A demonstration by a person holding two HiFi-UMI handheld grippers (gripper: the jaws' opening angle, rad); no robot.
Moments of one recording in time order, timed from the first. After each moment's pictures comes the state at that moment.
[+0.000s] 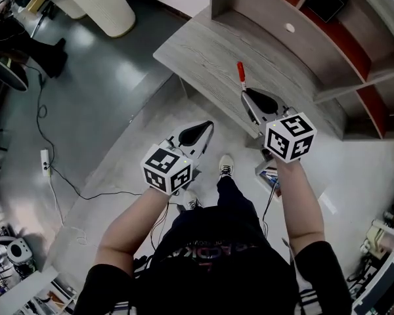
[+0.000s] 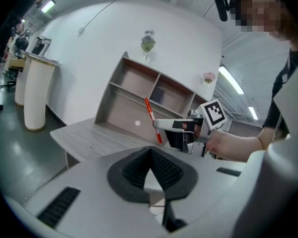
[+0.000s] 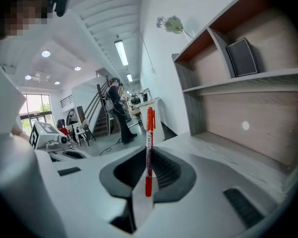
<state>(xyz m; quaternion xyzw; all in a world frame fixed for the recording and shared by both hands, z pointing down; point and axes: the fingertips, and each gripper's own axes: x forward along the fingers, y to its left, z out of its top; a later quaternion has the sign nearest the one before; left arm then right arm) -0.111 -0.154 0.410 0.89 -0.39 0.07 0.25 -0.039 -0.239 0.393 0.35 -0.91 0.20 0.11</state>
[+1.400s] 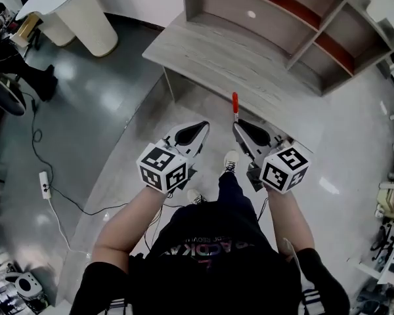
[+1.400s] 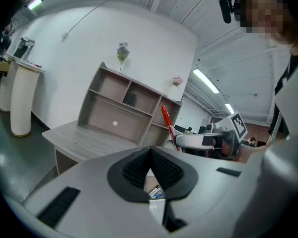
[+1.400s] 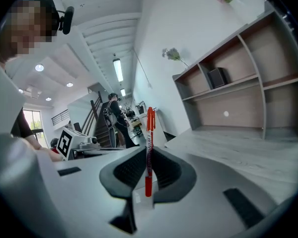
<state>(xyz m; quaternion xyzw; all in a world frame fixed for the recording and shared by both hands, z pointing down) -0.125 -0.046 0.370 0.93 -0.29 0.06 0.20 -0.058 -0.036 0.352 0.42 -0.88 0.23 0.02</state>
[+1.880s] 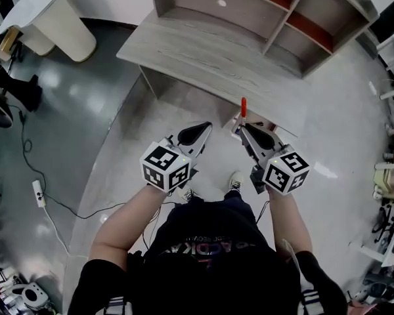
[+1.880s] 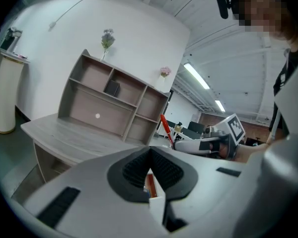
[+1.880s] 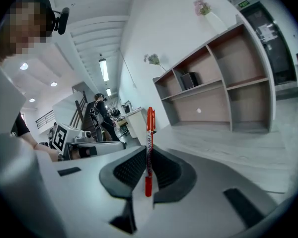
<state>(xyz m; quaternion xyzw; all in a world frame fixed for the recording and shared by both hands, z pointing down) -0.040 -0.008 0.385 0.95 -0.23 0.08 0.21 0.040 0.014 0.385 0.49 -0.83 0.27 0.03</state>
